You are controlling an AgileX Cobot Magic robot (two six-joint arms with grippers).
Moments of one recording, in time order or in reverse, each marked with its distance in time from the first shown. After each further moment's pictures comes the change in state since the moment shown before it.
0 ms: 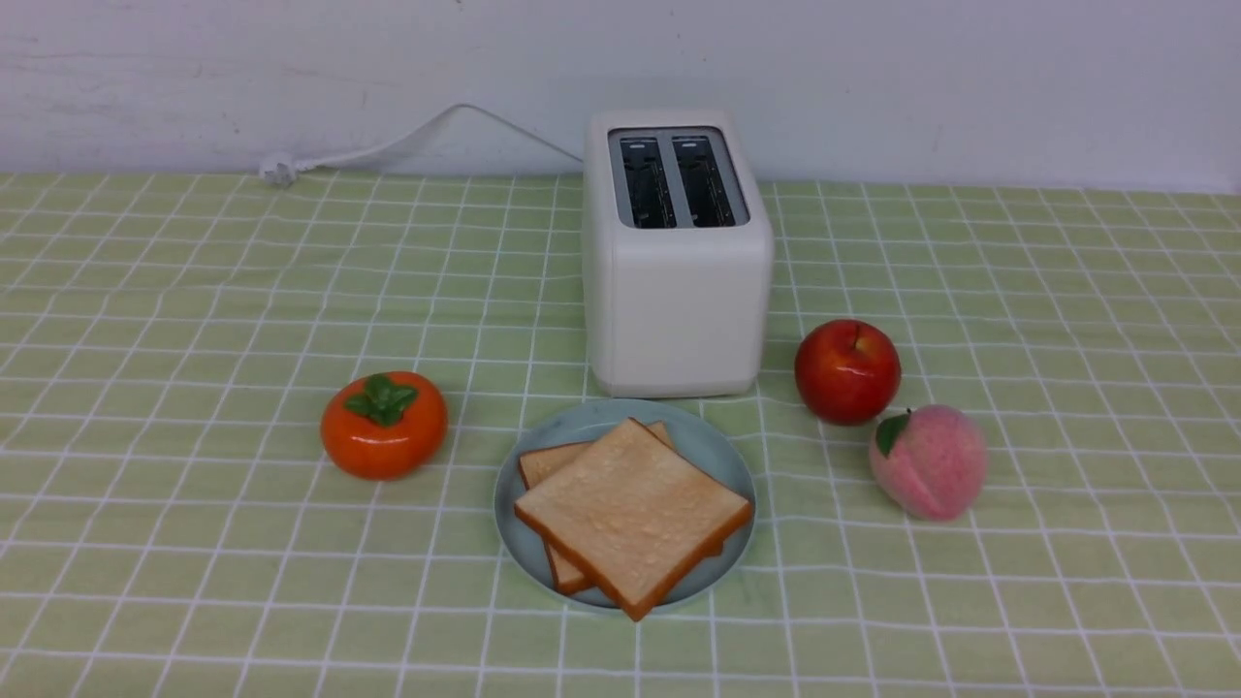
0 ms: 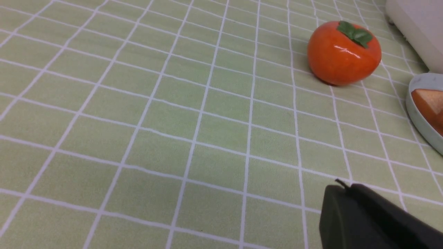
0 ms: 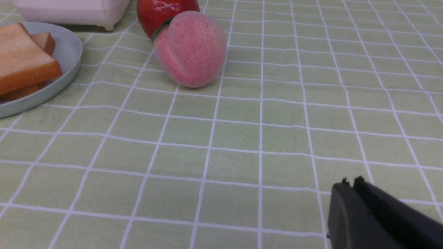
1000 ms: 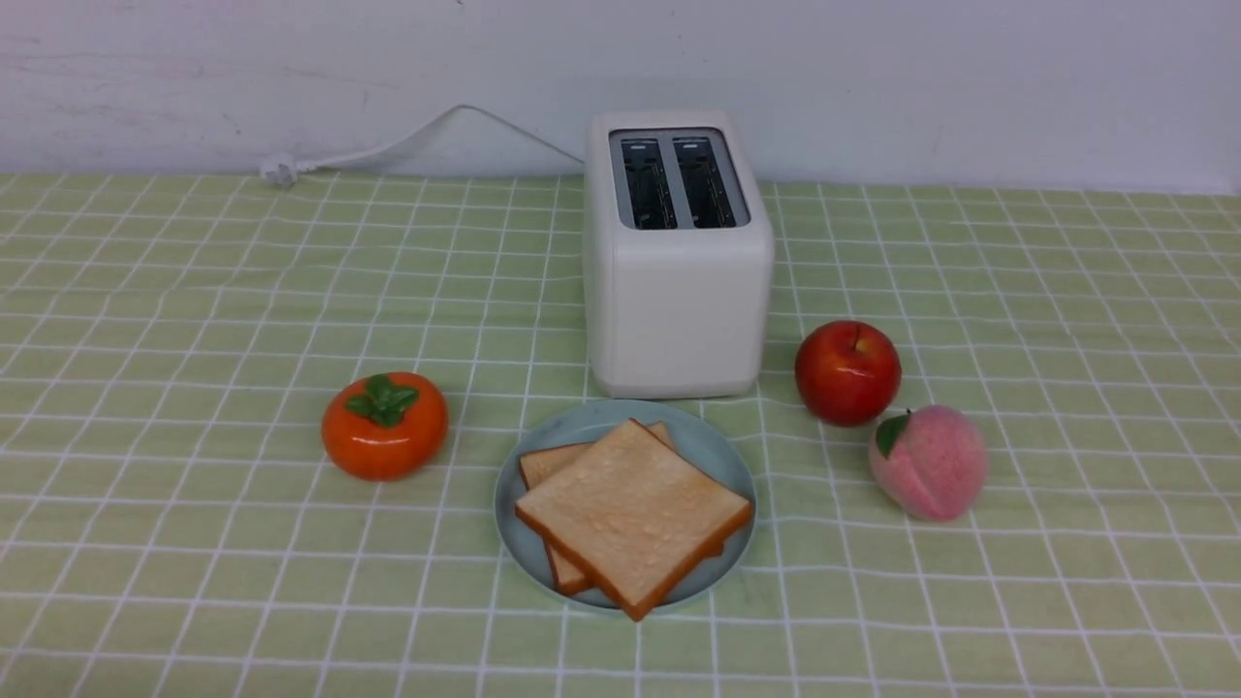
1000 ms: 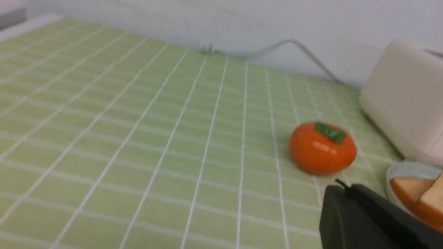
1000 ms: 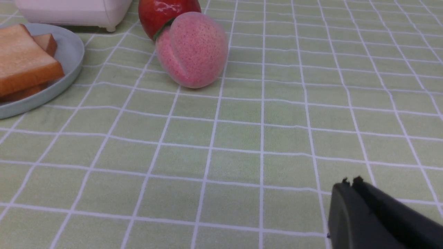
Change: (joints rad) right arm 0.000 0.000 0.000 0.003 0.000 0.000; left arm 0.041 0.000 -0.007 -0.059 -0.172 0.055
